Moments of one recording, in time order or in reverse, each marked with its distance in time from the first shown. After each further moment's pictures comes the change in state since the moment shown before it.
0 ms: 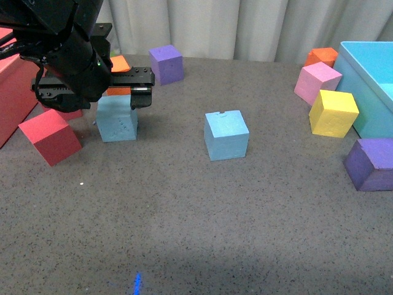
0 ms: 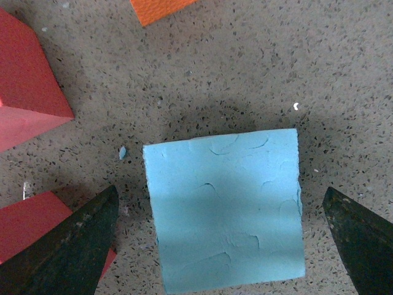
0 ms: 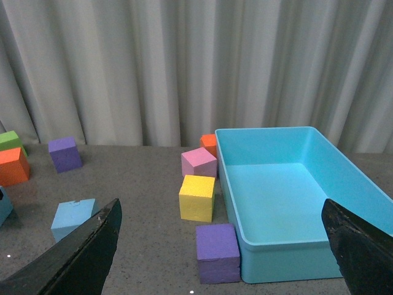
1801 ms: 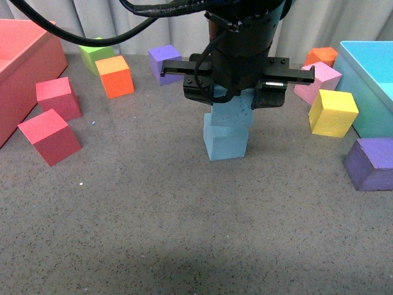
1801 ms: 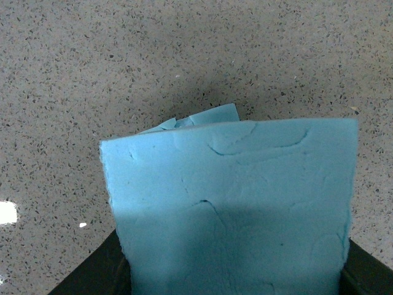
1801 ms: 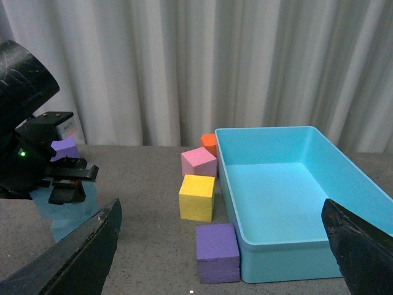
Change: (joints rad) left arm -0.420 0.032 0.294 -0.317 -0.106 -0.238; right arm 0.000 0.000 0.000 0.000 0.000 0.000
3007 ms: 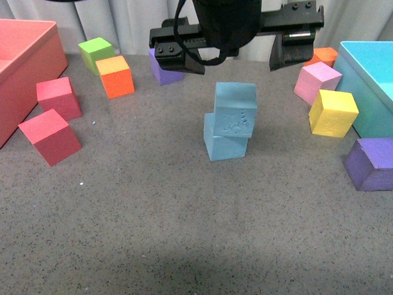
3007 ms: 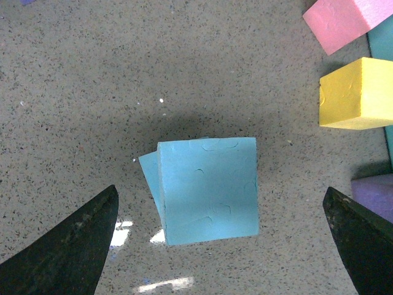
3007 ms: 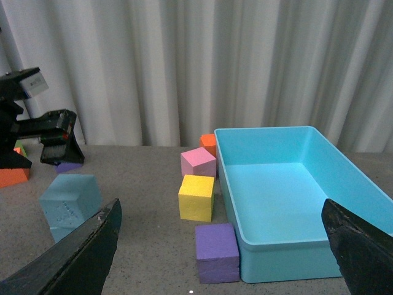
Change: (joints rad) left arm 0.037 -0.175 -0.129 0.125 0.081 -0.021; right arm 0.000 0.000 0.000 0.000 0.000 0.000
